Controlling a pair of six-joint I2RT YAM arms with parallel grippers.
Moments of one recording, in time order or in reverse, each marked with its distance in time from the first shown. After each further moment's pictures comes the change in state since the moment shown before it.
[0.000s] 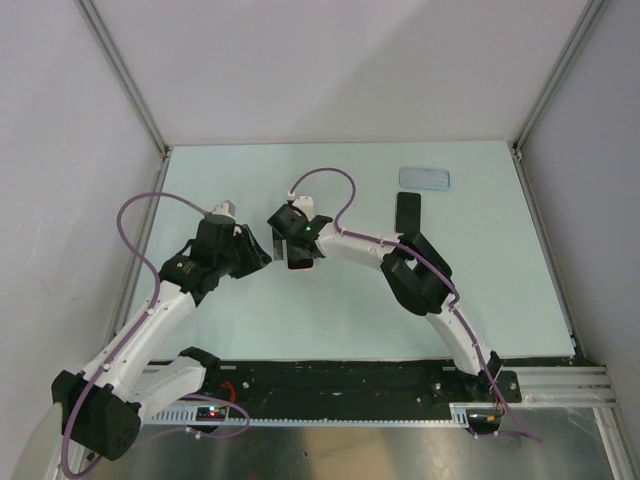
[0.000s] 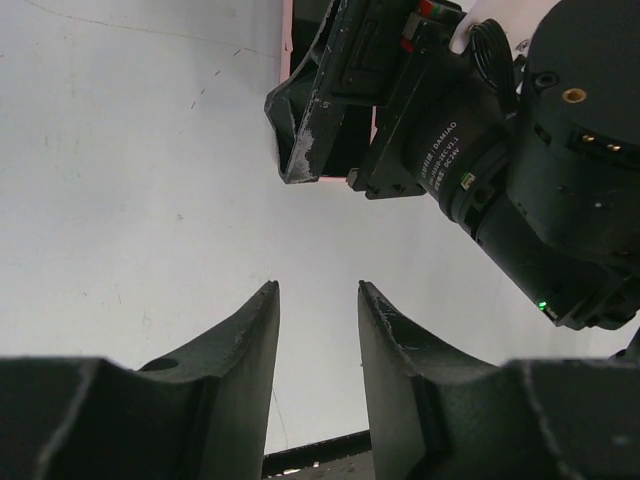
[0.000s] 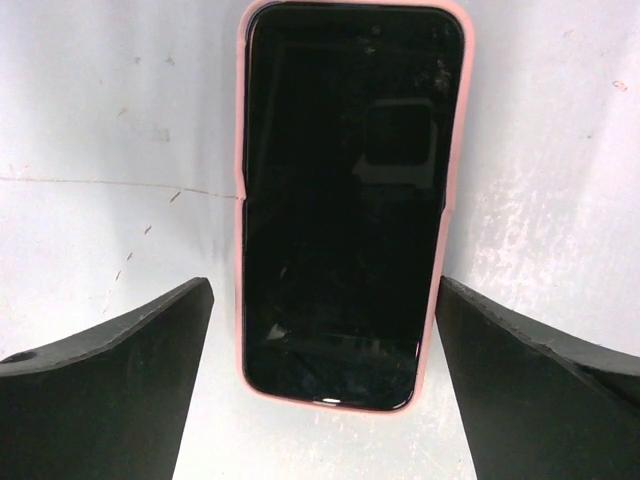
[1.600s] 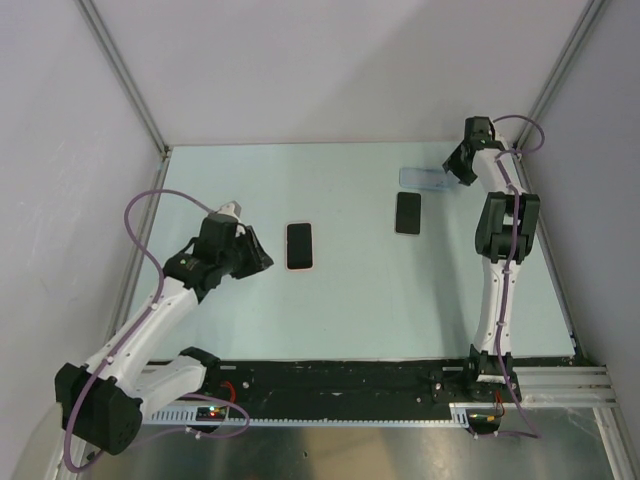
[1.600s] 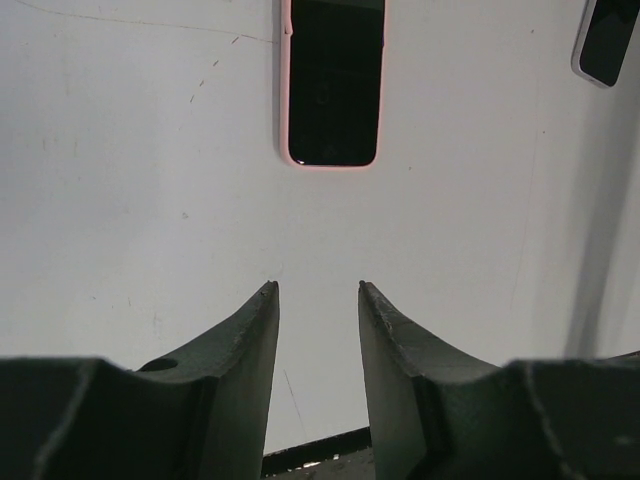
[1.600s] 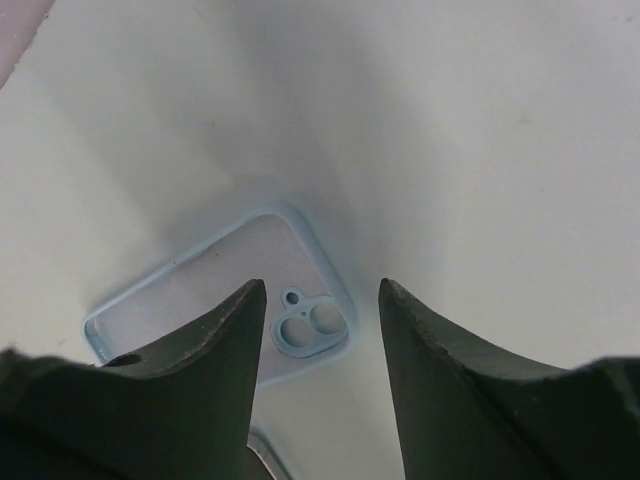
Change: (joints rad) left arm 0.002 0.028 0.000 0.001 0.029 0.061; right arm -1.002 0.153 0.333 -0.077 -0.218 -0.098
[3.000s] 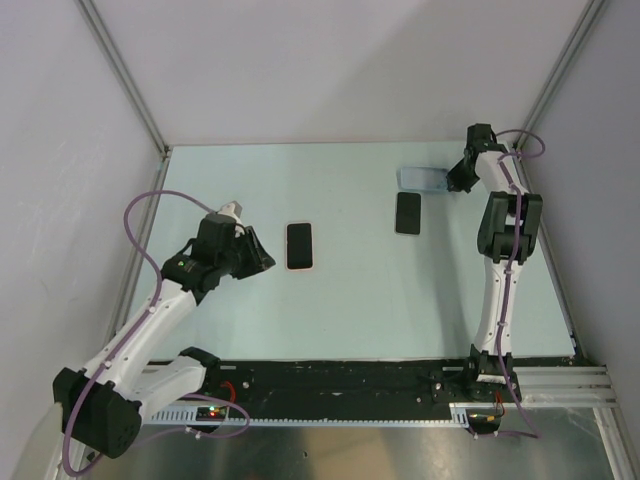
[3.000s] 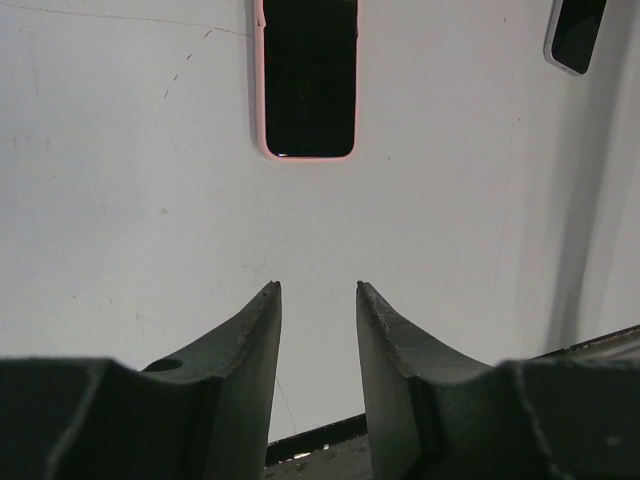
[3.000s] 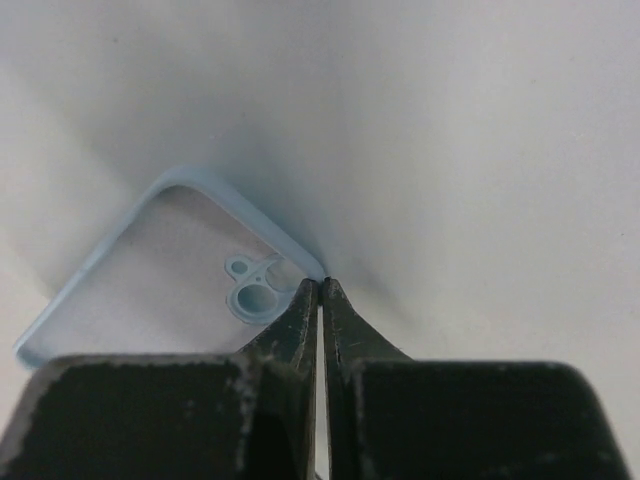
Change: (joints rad) left arm 0.000 -0.016 0.000 0.000 0.046 -0.002; right arm -0.014 0.018 -0.002 -0.140 -0.096 0.076
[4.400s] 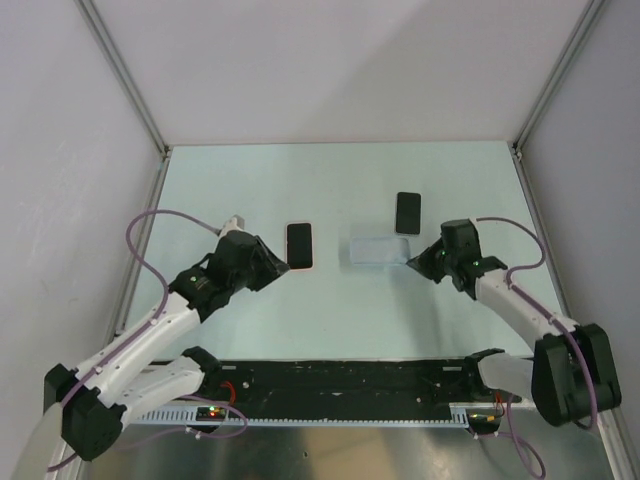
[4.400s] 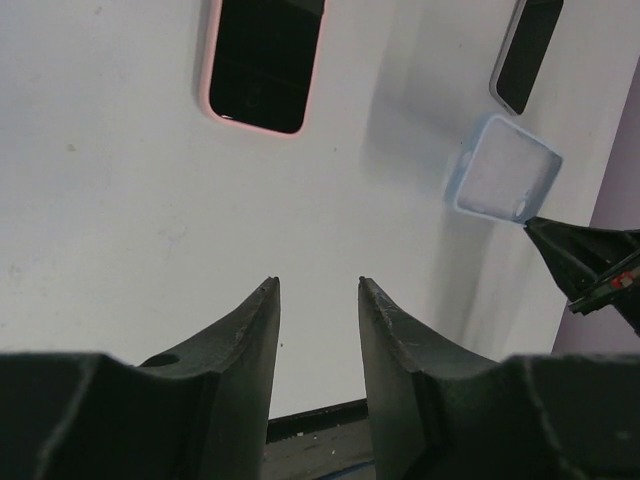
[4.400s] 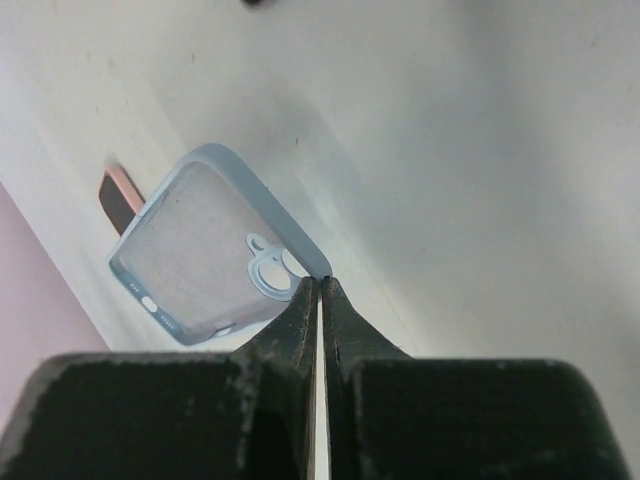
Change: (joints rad) left arm -0.211 -0.072 -0.072 0.045 -0.204 -0.387; right arm 0.310 -1.244 -1.506 0.485 -0.119 0.385
